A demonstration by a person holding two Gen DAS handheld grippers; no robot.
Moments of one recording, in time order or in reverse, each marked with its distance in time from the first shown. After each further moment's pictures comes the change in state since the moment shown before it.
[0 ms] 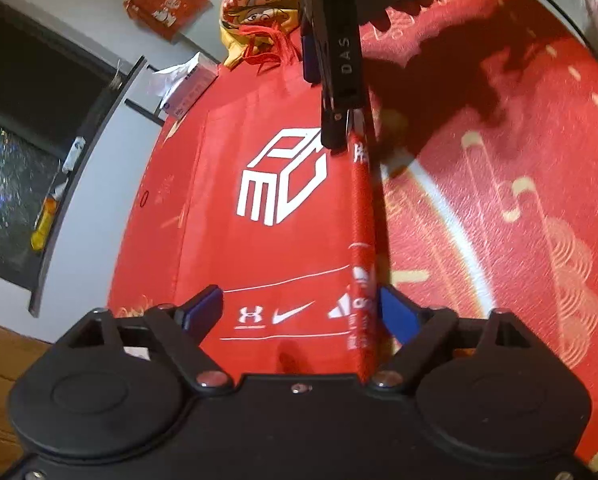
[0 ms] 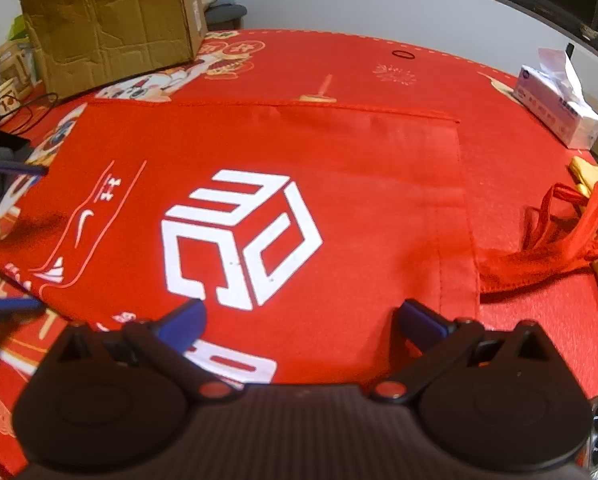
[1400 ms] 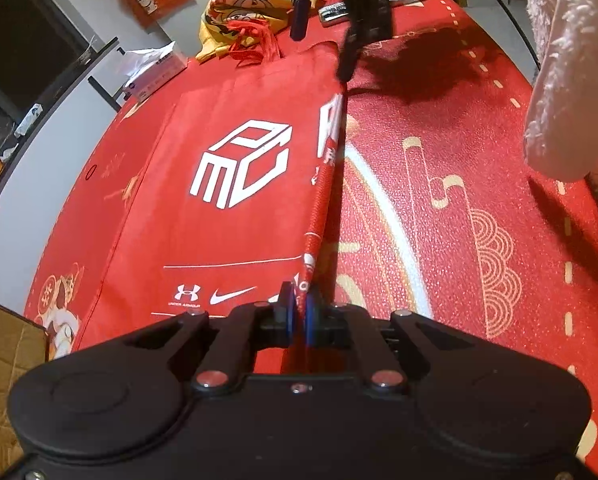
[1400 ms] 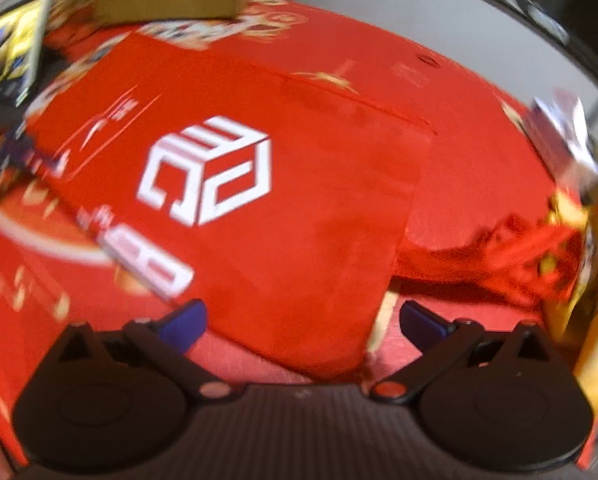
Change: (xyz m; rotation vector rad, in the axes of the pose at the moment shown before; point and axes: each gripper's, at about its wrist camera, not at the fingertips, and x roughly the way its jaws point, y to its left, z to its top) left arm -0.008 0.014 -0.032 -0.186 -0.074 -0.227; right arm -0.043 -0.016 -0.022 -0.312 0.082 -0.018
